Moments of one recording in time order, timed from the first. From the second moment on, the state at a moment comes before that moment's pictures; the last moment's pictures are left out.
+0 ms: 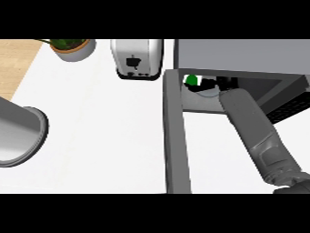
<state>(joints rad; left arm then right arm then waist) 0.36 0.07 0.70 -2.23 0.65 -0.56 0.18 -0.96 -0.10 -0.17 -0.35 0.34 -0.42 -0.59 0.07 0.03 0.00</state>
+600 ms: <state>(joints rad) 0.31 0.07 0.68 -2.18 0.61 -0.58 0.17 -1.05 -0.18 -0.17 -0.20 0.42 -0.68 -0.62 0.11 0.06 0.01</state>
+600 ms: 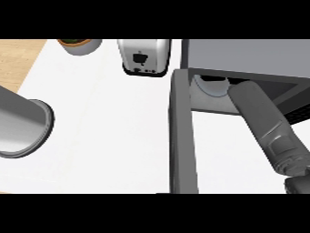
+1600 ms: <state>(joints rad) 0.22 0.10 0.62 -2.13 0.50 -0.60 0.16 -1.09 -0.25 -0.14 -0.10 0.50 -0.78 -0.56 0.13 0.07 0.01</state>
